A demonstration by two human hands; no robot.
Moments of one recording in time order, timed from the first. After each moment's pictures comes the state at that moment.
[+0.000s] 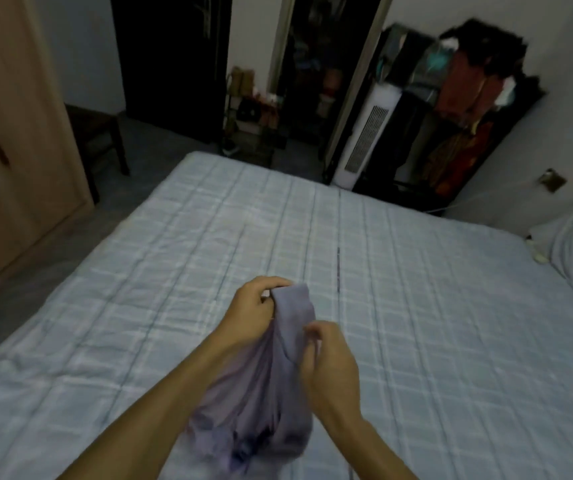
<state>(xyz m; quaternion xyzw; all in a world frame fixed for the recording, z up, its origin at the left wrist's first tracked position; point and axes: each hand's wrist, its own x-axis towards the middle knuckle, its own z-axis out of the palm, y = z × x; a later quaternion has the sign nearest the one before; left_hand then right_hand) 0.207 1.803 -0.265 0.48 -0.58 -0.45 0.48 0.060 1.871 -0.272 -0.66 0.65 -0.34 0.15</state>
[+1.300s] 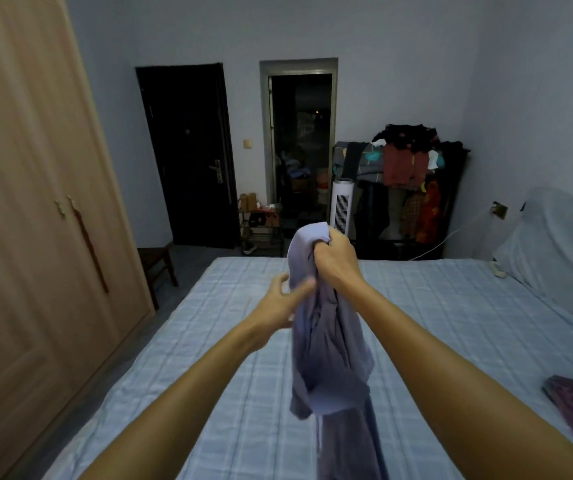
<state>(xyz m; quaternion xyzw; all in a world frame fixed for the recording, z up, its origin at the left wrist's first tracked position) 0.003 2.127 0.051 0.50 -0.56 -0.51 0.42 -0.123 2.082 0.104 -0.63 0.54 -0.50 0.26</state>
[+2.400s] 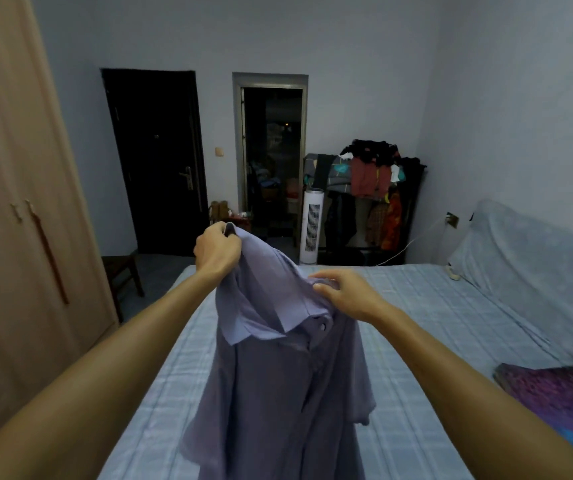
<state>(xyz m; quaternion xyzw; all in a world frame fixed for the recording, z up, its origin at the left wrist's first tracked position) 0.074 2.105 0.124 0.65 -0.55 -0.15 0.49 -0.166 2.130 0.071 -0.78 0.53 -0.31 0.15</state>
